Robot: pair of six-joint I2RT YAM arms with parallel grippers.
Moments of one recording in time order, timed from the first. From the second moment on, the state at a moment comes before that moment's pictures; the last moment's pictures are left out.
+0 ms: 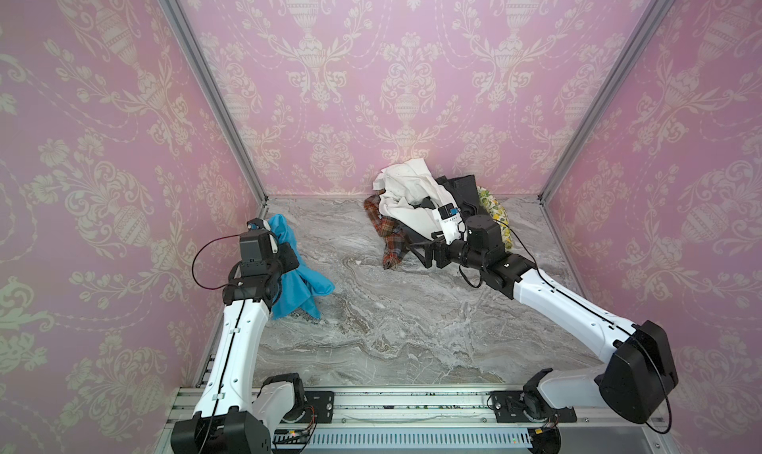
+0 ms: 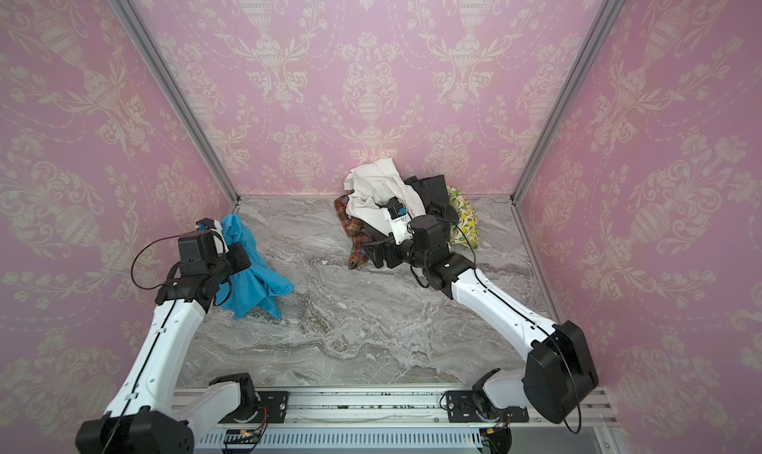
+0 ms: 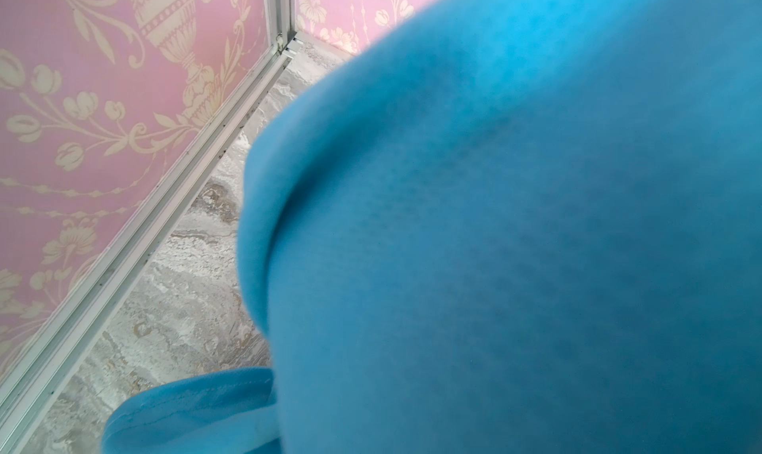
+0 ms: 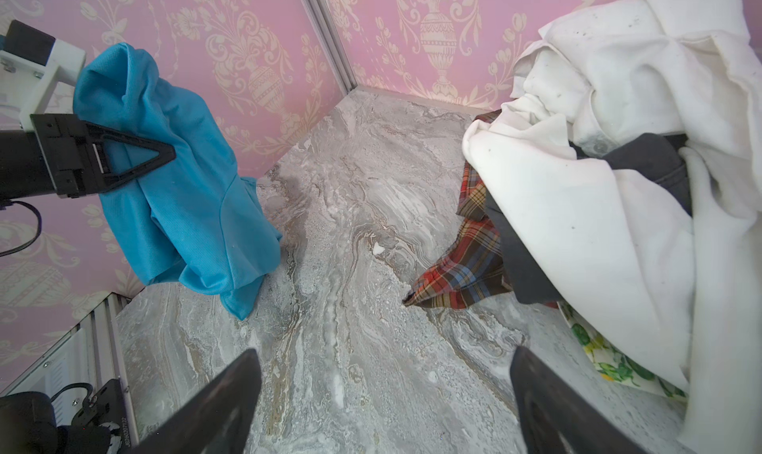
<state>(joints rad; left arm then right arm) 0.15 1.02 0.92 -0.54 0.03 -0.32 0.53 1.35 1.04 -0.09 -0.28 0.21</state>
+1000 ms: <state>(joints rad) 0.15 1.28 0.70 -0.42 -0.12 -0.01 0.53 1.23 0.72 0.16 -0.27 0.20</state>
